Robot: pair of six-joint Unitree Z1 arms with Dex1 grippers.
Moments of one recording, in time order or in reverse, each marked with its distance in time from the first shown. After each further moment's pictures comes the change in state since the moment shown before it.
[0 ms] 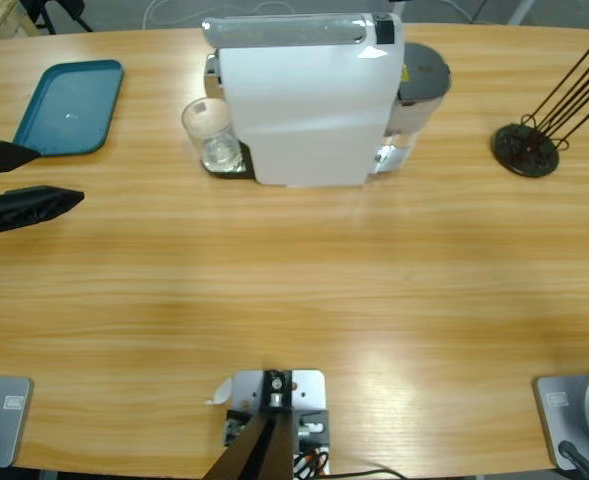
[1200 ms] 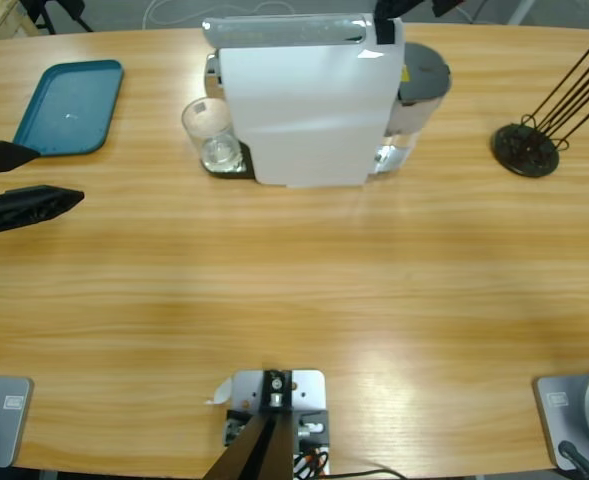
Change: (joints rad) arm 0 0.000 0.000 0.000 0.000 0.001 0.000; arm 1 0.044 0.004 0.052 -0.029 -0.035 0.035
